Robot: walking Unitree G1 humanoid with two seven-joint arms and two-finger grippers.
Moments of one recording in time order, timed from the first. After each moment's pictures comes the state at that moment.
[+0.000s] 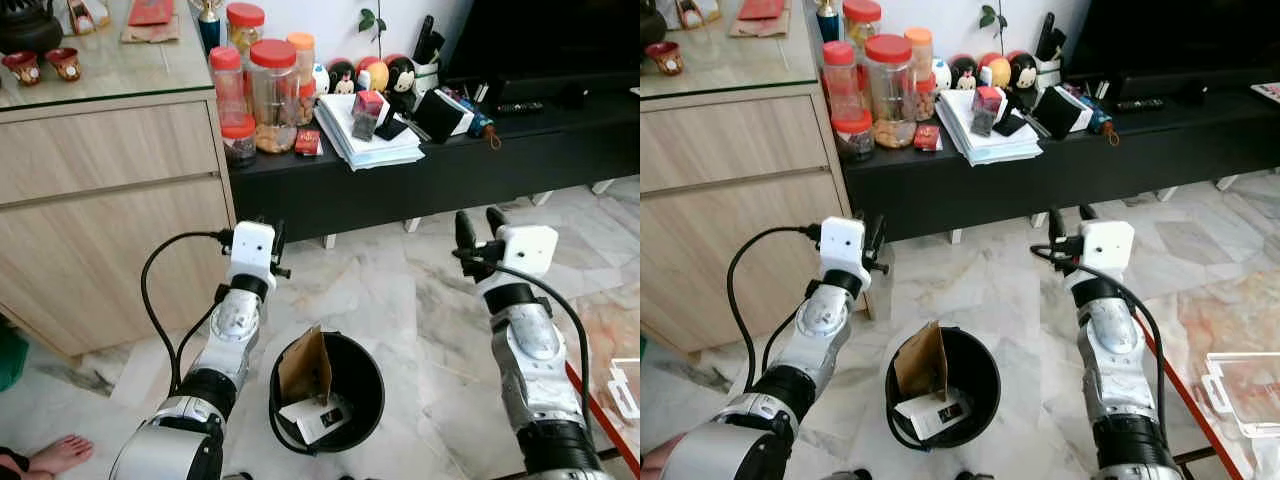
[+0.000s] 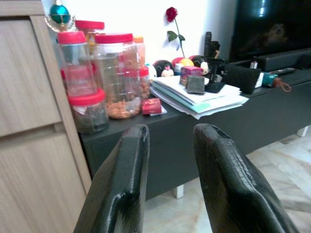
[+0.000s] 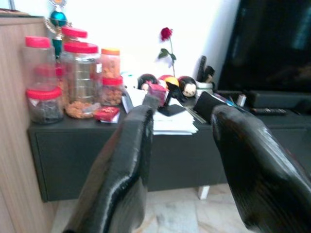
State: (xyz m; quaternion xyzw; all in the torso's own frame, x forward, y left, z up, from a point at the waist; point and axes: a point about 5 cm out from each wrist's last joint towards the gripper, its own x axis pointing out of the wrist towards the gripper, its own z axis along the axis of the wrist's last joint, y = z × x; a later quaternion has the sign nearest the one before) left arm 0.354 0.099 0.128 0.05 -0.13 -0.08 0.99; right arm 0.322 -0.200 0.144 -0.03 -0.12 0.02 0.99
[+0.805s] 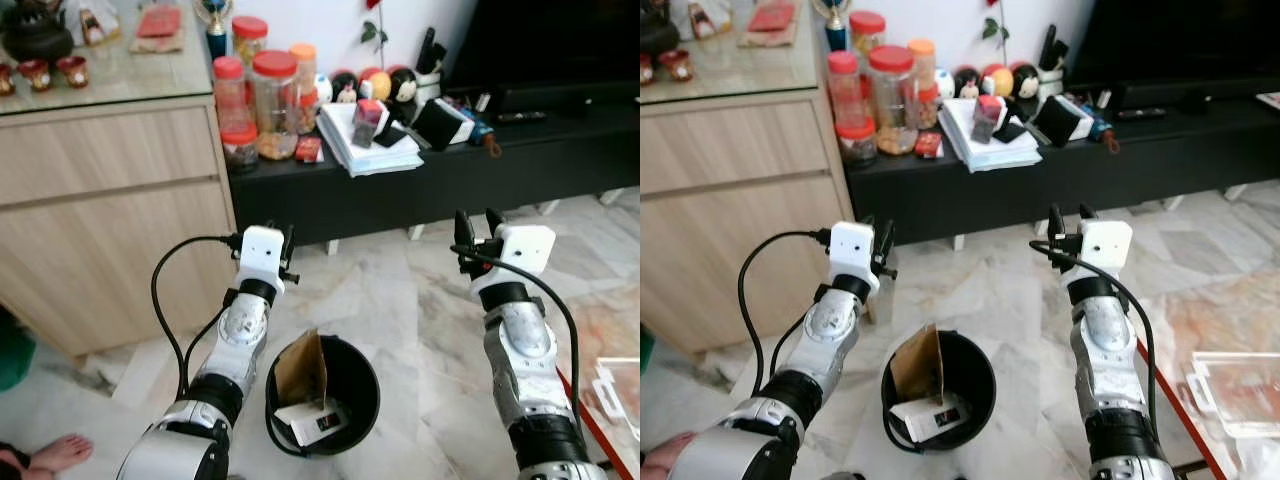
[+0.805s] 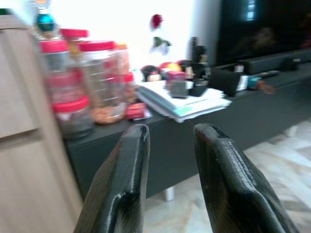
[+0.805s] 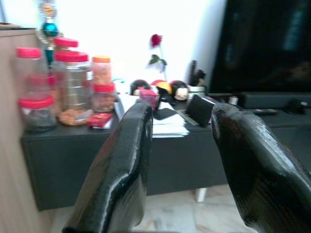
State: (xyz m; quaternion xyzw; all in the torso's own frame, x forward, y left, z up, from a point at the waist) left arm 0.350 0.091 0.123 0.04 -0.13 -0.10 0.99; right arm 0.325 -0.200 0.138 -0.02 -0.12 0.01 0.99
